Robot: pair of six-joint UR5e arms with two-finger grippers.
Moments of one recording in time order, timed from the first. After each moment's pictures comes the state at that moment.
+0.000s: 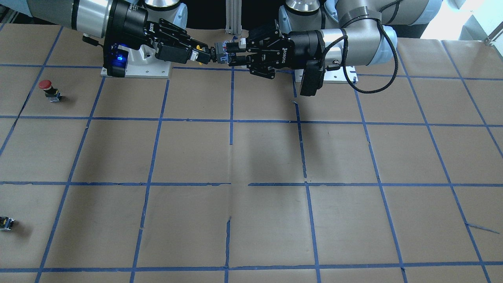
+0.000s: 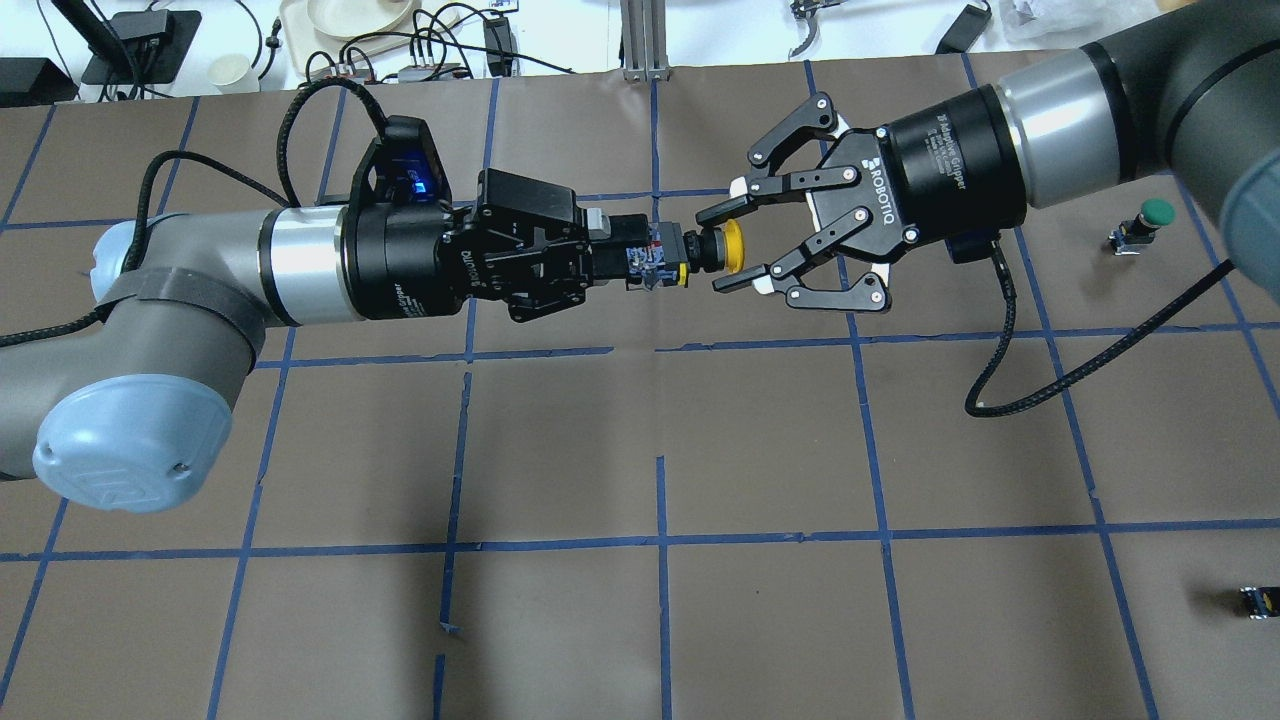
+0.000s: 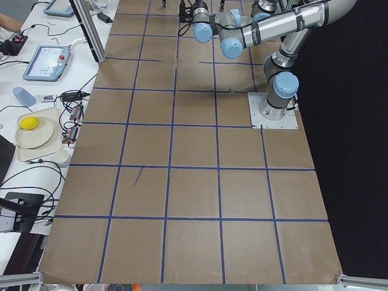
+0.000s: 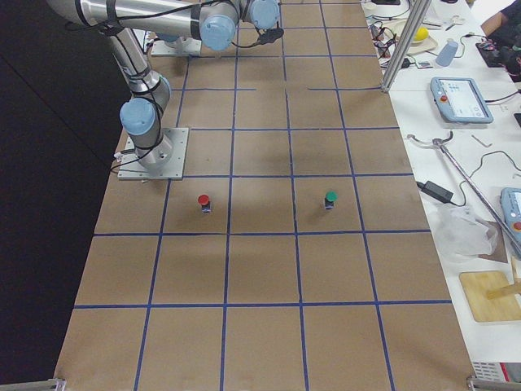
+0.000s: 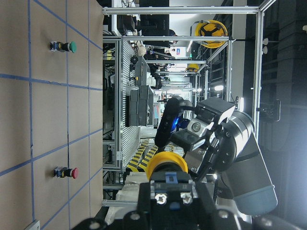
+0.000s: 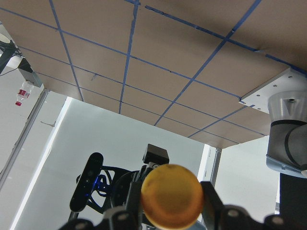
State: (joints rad) left arm -1.50 -1.45 -2.07 -1.47 0.07 0.24; right arm 1.44 -1.71 1.79 -1.31 -0.49 0.85
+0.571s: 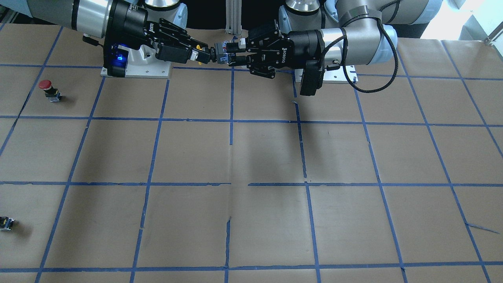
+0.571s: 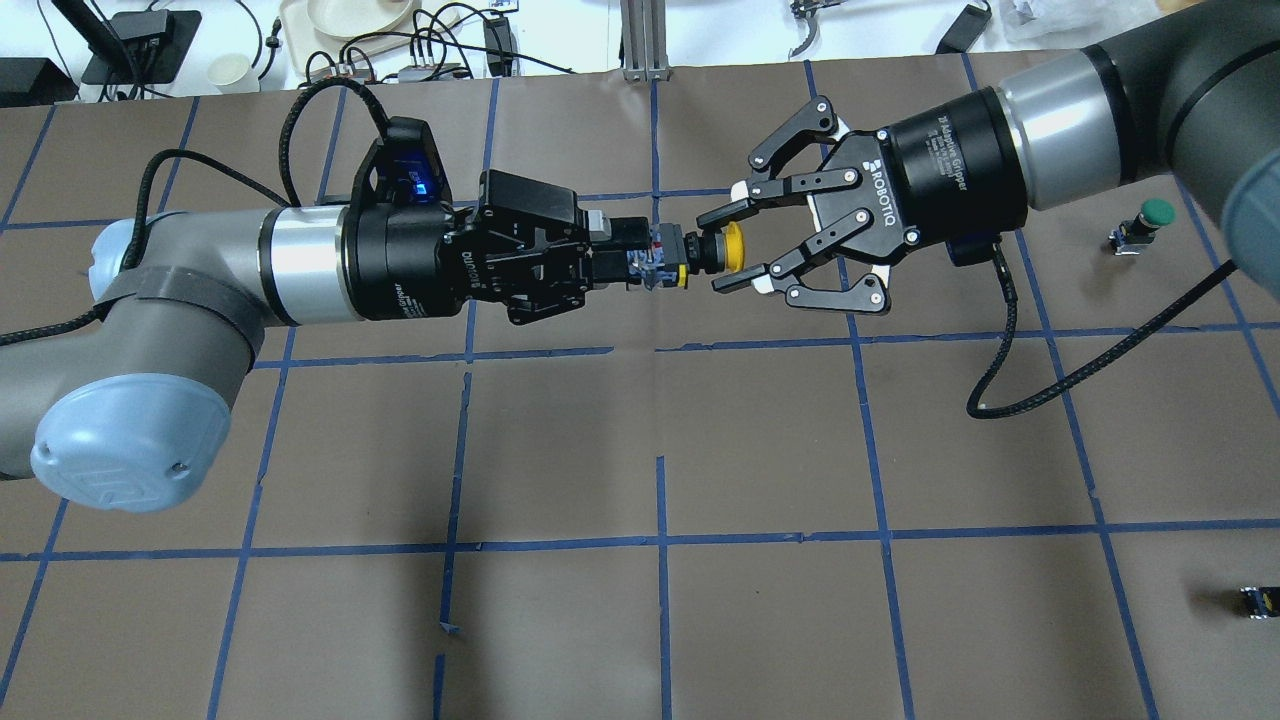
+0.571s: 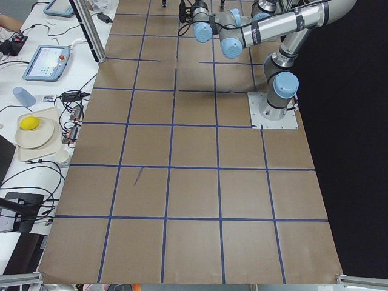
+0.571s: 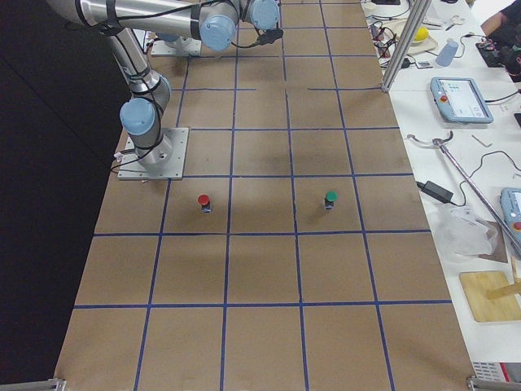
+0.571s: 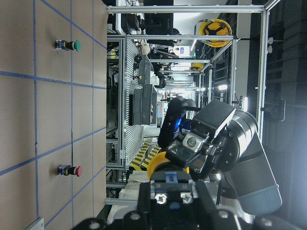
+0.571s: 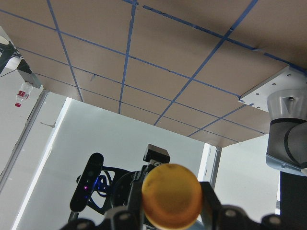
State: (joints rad) left arm -1.50 -1.44 -2.07 -1.47 0.09 0.22; right arm 1.44 -1.71 1.79 -1.31 -0.49 0.85
